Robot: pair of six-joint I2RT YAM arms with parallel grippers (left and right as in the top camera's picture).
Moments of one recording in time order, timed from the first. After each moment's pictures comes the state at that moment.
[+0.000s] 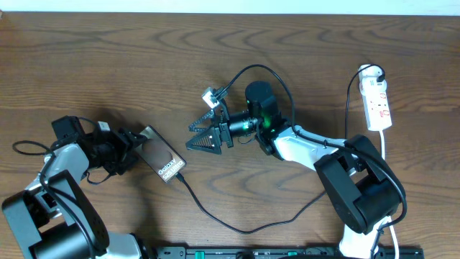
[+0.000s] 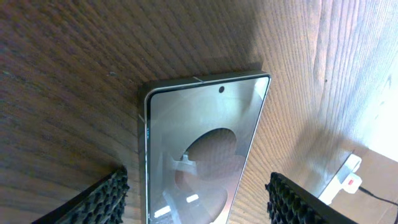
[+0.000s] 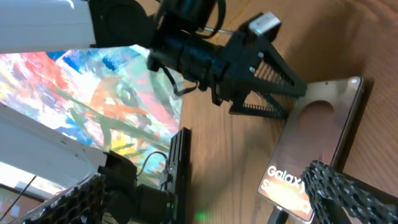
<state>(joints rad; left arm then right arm) 0.49 1.64 0.76 -0.51 0.66 -0.43 0.60 1.95 1.01 0.65 -1.18 0.60</state>
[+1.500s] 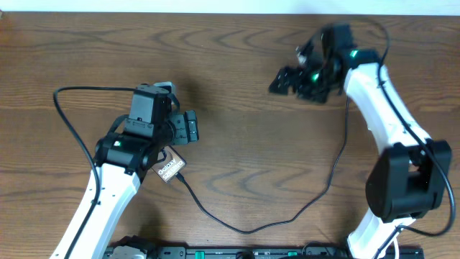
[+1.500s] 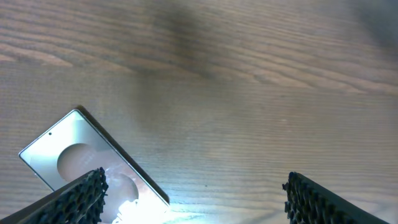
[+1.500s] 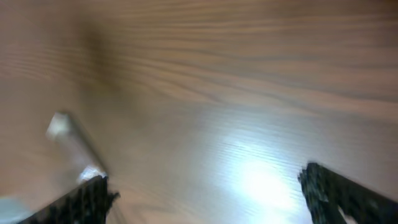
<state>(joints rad) -0.27 1.22 0.99 -0.72 0.04 -0.35 0.15 1.91 1.69 -1.02 -0.40 0.22</state>
